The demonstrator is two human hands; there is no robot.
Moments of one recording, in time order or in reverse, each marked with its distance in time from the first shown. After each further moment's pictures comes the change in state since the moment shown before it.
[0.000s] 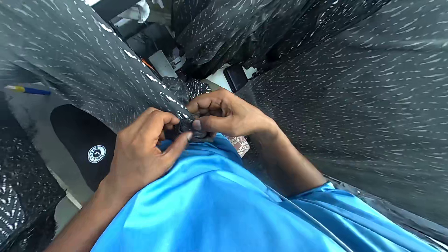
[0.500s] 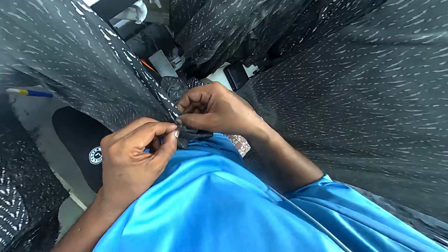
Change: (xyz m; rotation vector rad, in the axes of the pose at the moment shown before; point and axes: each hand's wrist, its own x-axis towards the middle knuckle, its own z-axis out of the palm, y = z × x) left_hand -0.005 0.005 -0.004 -0.184 0.075 -0.097; right_hand 0.015 -0.003 0.011 -0.169 0.197 0.021
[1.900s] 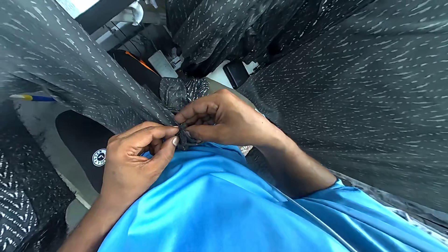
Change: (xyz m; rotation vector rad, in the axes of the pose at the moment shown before) left_hand -0.004 -0.005 -0.004 -0.220 -0.097 -0.088; right_hand -0.018 -0.018 0.003 0.001 -0.025 0.033
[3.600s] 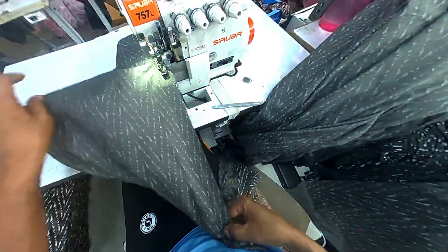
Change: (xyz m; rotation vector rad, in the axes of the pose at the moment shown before) left_hand 0.100 -0.037 -0.340 1.041 0.703 -0.273; right_hand 0.077 0.028 0.014 0.033 -0.402 0.372
